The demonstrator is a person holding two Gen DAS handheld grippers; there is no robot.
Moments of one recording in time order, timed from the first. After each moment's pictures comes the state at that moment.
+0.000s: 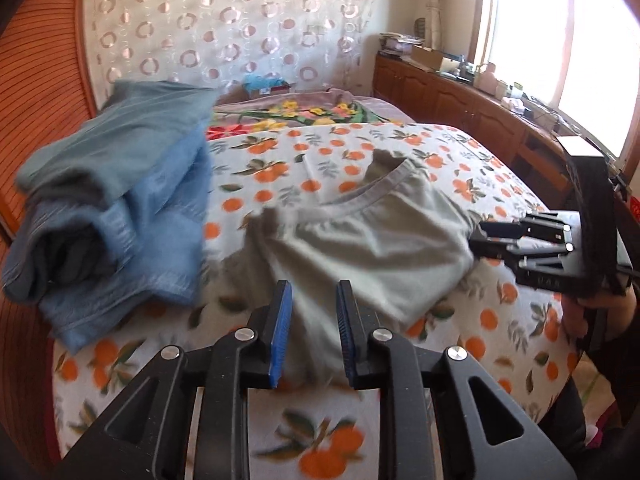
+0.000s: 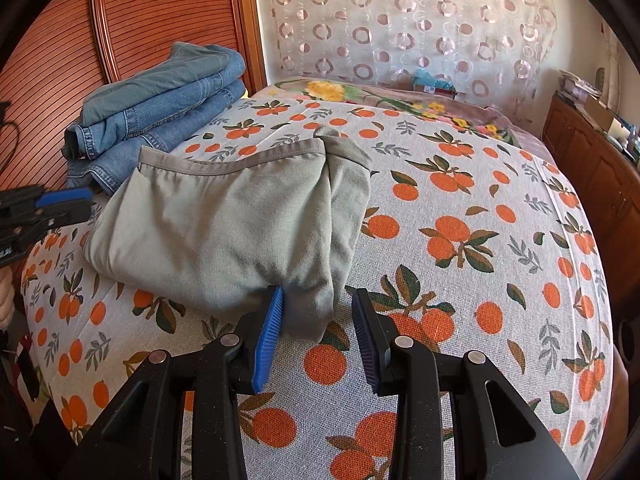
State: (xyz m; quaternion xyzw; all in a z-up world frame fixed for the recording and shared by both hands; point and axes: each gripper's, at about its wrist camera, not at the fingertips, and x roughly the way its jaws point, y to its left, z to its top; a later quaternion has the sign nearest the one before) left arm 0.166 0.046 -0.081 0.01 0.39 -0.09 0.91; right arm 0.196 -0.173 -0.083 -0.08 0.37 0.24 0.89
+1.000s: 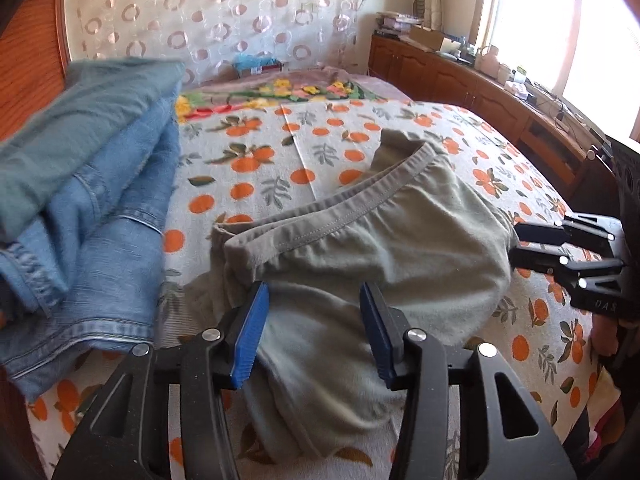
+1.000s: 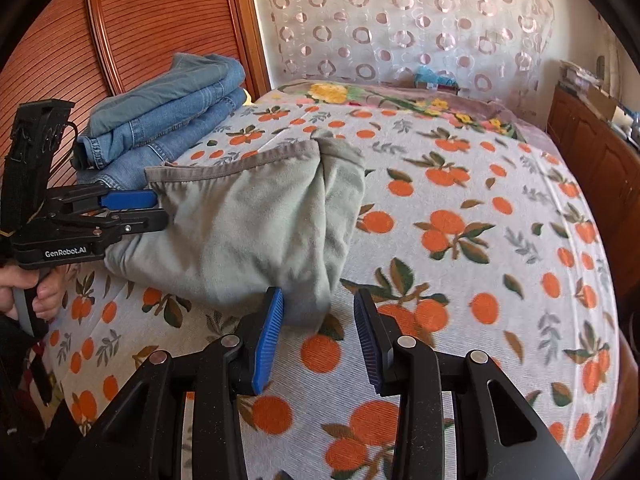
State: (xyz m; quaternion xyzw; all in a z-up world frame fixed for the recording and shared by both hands) left arm 0.208 0.040 -0.107 0.01 0.42 -0.10 0.90; right arm 0.194 -0.185 -0.078 -0.06 0.37 0.25 0.89
